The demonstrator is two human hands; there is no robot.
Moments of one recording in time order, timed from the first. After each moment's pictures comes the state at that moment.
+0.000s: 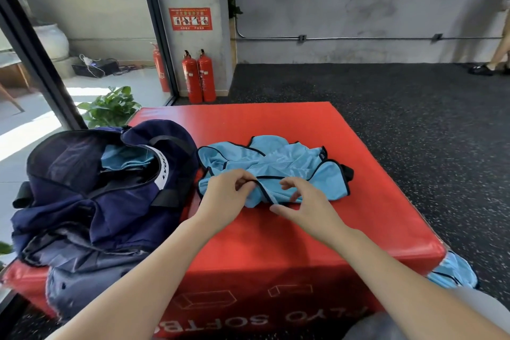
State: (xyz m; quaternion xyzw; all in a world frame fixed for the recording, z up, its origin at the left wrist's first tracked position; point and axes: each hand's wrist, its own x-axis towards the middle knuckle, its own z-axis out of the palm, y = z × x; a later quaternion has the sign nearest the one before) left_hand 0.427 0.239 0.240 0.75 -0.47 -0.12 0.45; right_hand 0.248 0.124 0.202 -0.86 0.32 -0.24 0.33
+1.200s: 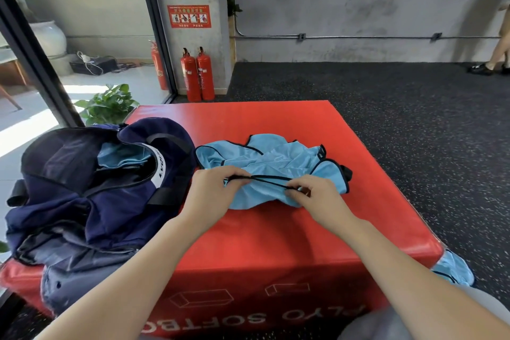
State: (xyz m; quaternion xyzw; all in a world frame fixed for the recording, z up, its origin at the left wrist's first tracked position) left_hand 0.431 0.256 0.253 0.72 -0.49 -0.07 0.48; right_hand 0.239 0.096 0.209 -0.87 0.28 -0.27 0.30
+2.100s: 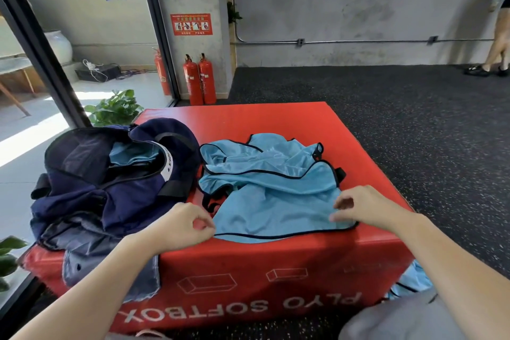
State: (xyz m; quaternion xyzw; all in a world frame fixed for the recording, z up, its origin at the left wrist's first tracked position) left_hand 0.472 0.340 0.223 0.77 -0.60 -0.15 0.16; right_hand 0.136 0.067 0.216 -0.89 0.38 -0.03 0.23
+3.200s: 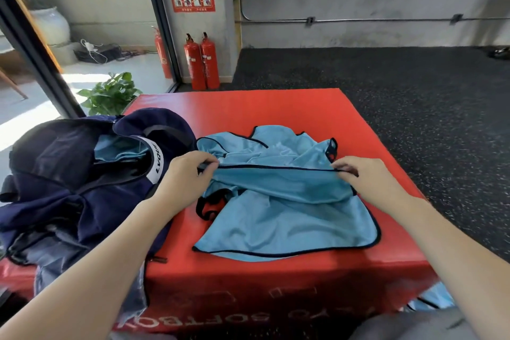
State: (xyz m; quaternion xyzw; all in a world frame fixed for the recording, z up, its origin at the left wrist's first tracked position) left_hand 0.522 0.237 0.216 0.77 -0.53 0.05 0.36; right_hand 0.195 0.003 0.204 -0.87 0.36 -0.22 0.27
